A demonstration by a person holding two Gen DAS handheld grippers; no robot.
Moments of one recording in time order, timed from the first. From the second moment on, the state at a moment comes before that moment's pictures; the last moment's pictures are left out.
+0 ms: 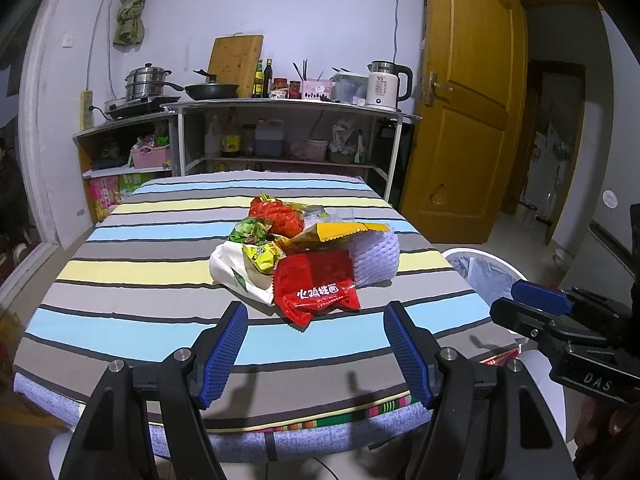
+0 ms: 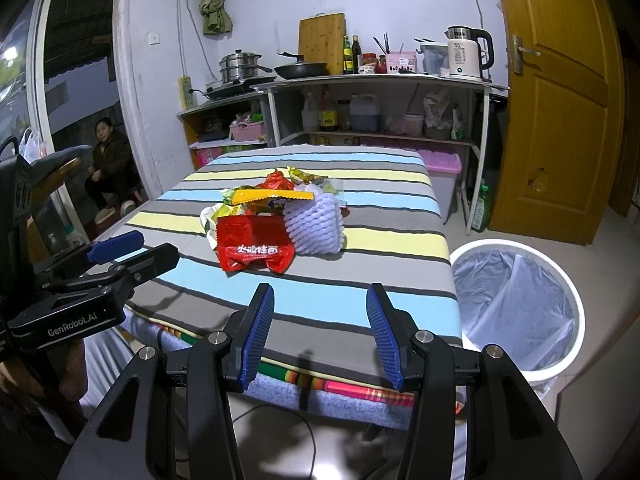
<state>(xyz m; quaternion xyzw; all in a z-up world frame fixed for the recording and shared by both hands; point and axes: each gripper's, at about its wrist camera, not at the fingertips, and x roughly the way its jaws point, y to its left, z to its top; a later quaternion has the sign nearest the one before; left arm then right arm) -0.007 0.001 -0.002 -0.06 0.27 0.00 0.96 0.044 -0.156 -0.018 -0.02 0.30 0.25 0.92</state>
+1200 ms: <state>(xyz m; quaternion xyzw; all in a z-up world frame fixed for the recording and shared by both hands) 0.097 0.046 -0.045 -0.08 0.31 -0.05 0.95 0.161 -0.098 -0.053 -0.04 0.35 0.27 0.89</state>
